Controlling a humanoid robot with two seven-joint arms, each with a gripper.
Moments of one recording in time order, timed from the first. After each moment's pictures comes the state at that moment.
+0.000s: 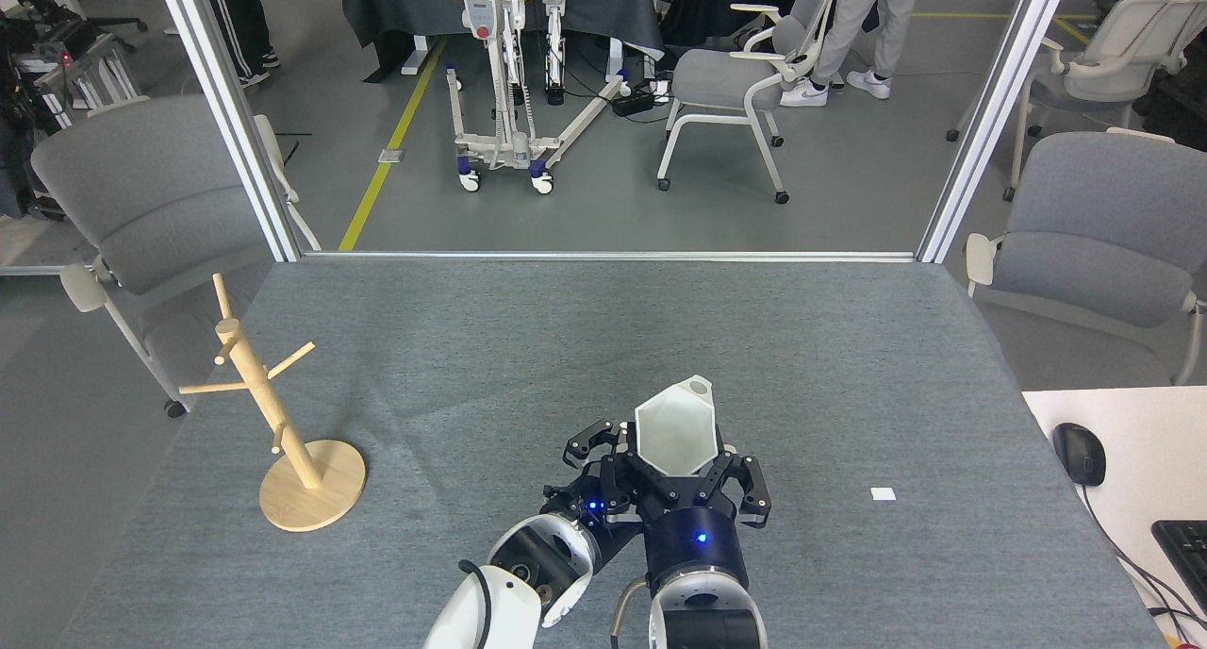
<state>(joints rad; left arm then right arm) -0.39 -0.13 -0.44 -1.23 -1.63 -0.26 -0.12 -0.23 -0.01 0.72 -1.70 1.48 0.72 0.42</state>
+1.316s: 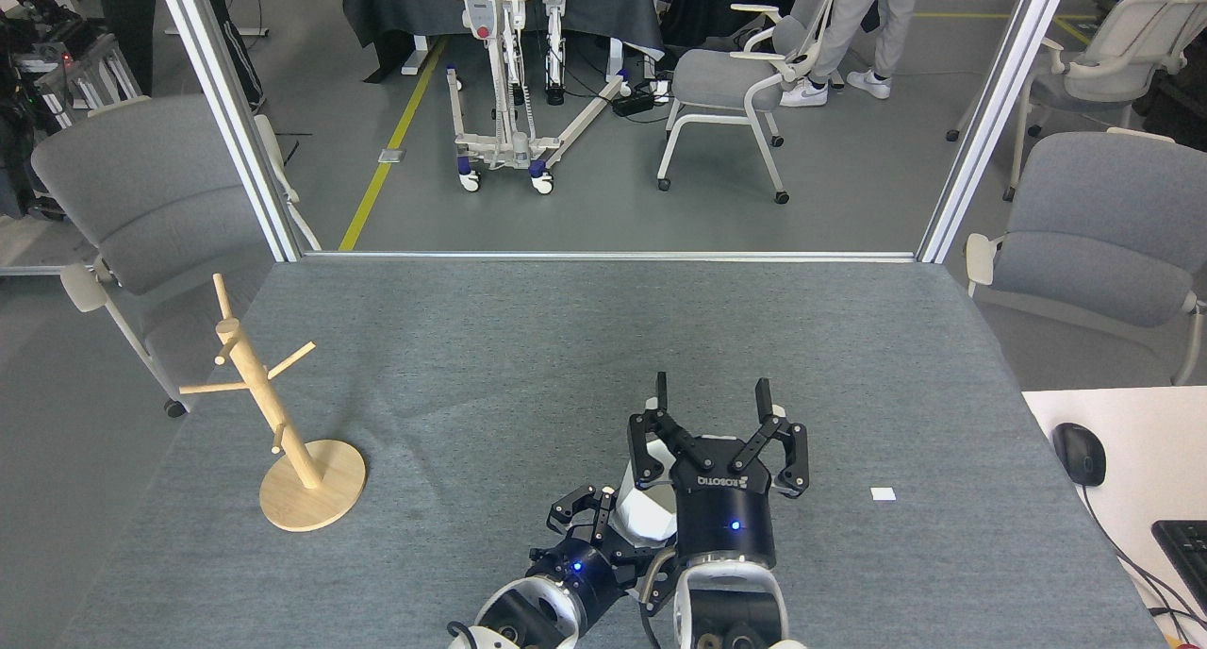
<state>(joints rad) -0.25 -0.12 -0.42 -1.22 -1.64 -0.25 -0.12 -0.22 0.00 0.56 -1.64 1.45 0.65 0.02</state>
